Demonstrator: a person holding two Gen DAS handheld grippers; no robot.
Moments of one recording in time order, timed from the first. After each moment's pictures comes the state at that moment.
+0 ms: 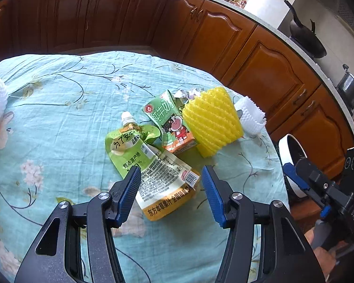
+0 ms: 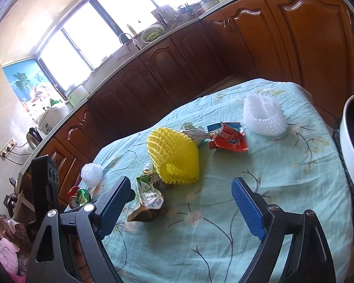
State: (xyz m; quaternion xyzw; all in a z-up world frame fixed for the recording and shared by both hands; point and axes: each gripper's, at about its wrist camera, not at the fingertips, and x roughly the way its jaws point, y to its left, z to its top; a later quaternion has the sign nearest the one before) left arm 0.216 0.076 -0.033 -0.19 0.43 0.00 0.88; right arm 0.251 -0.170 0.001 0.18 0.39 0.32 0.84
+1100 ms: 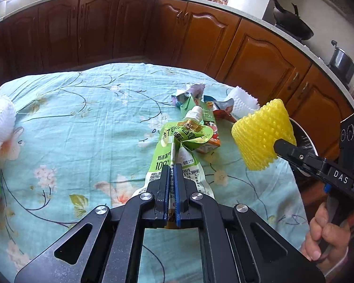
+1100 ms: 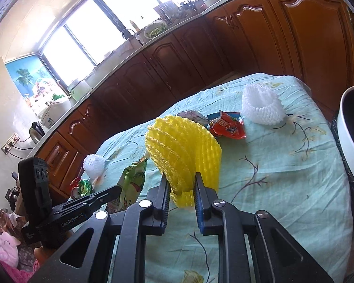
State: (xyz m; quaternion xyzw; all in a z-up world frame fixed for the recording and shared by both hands) left arm 0.180 0.063 -0.020 -0.13 0.40 -0.02 0.91; right arm 0.233 -0.191 -0.005 0.17 0.40 0.33 0.84
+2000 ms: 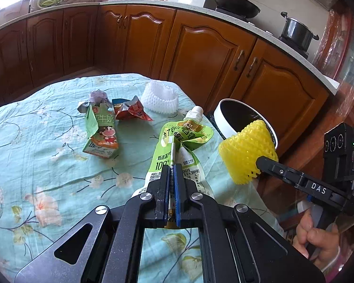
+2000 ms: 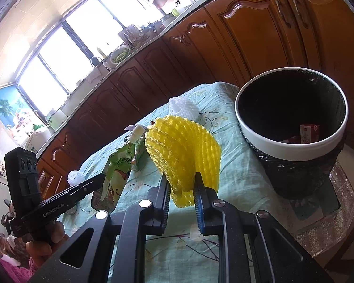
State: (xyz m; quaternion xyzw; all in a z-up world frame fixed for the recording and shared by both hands) left arm 0.186 -0.052 0.004 -0.07 0.39 -0.15 0.91; right arm 0.186 -0.311 -0.010 0.22 0.38 0.22 0.87
